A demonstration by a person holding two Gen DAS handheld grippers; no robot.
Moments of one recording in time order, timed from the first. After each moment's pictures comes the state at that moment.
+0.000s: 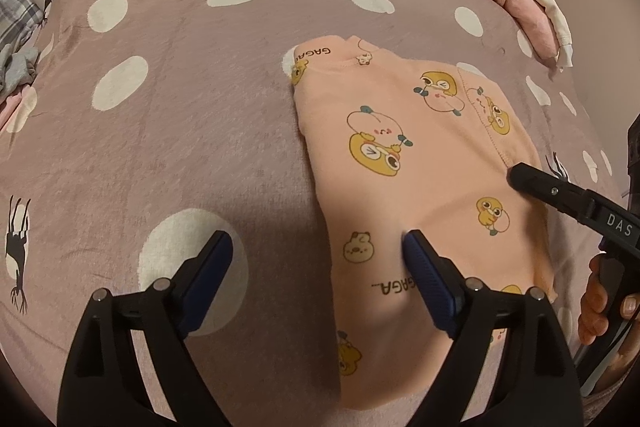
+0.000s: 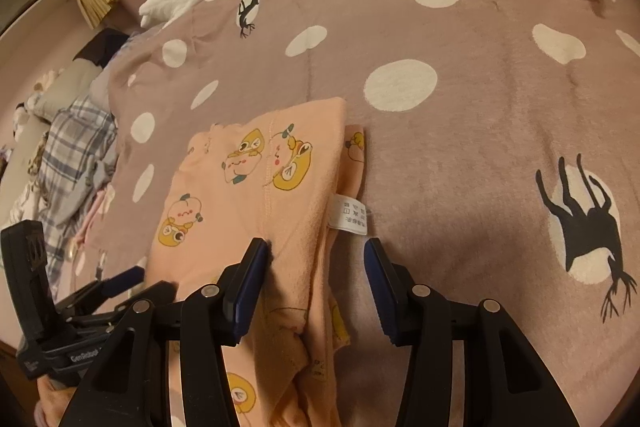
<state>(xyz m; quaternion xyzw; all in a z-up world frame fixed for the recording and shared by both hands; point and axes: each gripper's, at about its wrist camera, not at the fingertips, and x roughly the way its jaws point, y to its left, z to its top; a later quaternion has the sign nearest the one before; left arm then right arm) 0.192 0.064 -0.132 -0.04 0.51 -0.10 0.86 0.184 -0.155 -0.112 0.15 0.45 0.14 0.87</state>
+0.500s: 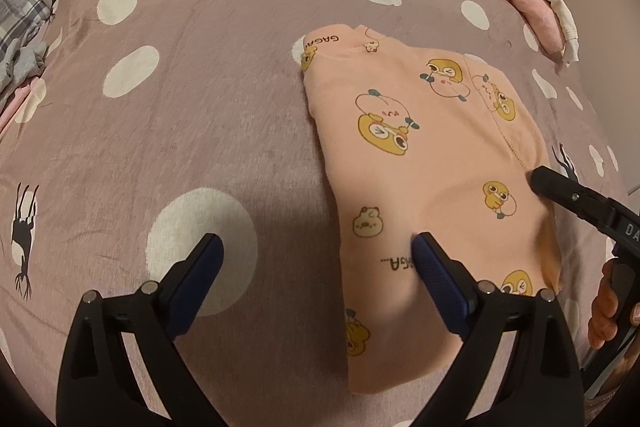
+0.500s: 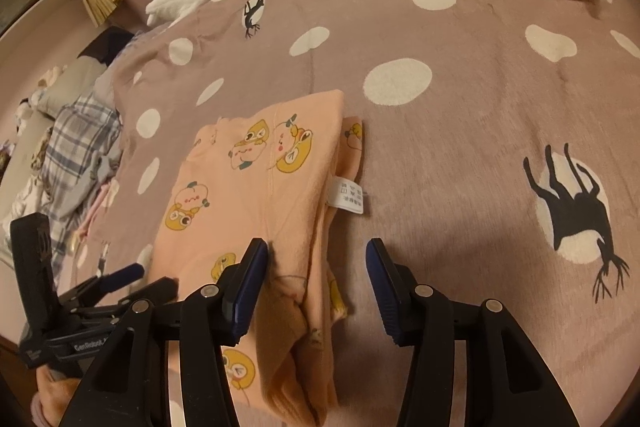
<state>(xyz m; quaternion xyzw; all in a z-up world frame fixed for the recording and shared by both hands) 0.181 0.064 -0.134 -0.04 0.51 -0.08 0.85 0.170 -0.156 -0.108 0.15 0.45 0.14 0.87</state>
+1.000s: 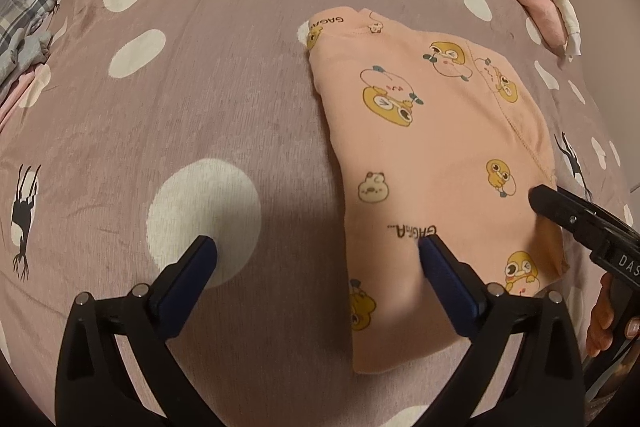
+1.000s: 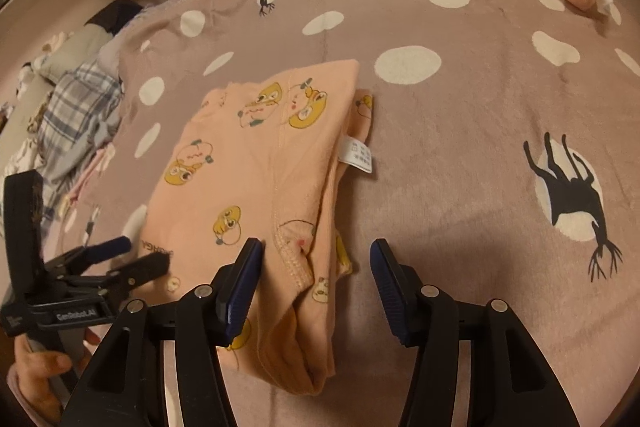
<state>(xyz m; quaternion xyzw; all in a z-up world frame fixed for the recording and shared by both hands) 0.169 0.068 -0.140 -0.04 0.52 -0.08 0.85 0.151 -0.141 -0.114 0.10 0.46 0.14 0.87</state>
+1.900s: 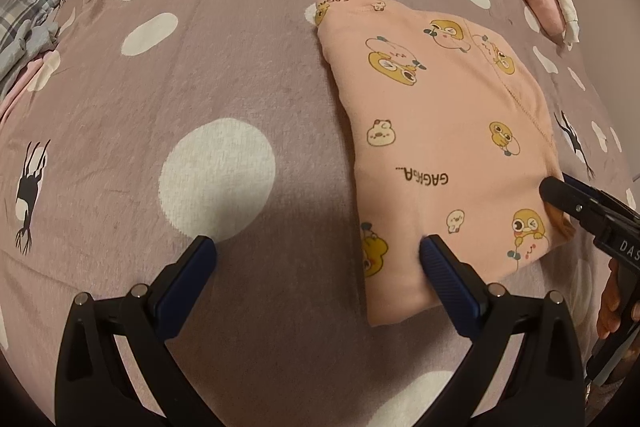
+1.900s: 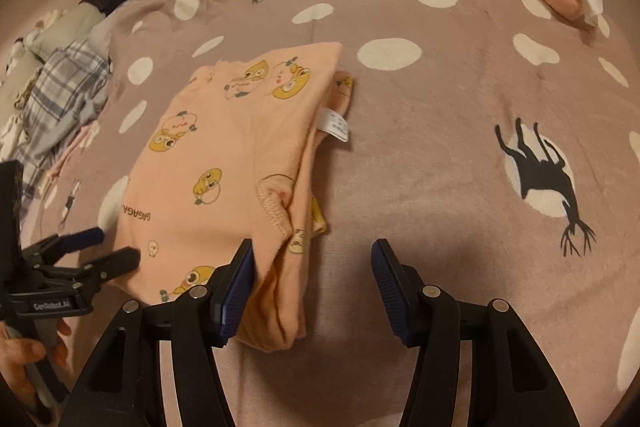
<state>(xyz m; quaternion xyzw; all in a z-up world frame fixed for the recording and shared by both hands) 0.149 0.077 -0.145 -0.04 0.53 -0.07 0.85 0.134 -0.143 -0.119 0.06 0.46 0.12 0.88</state>
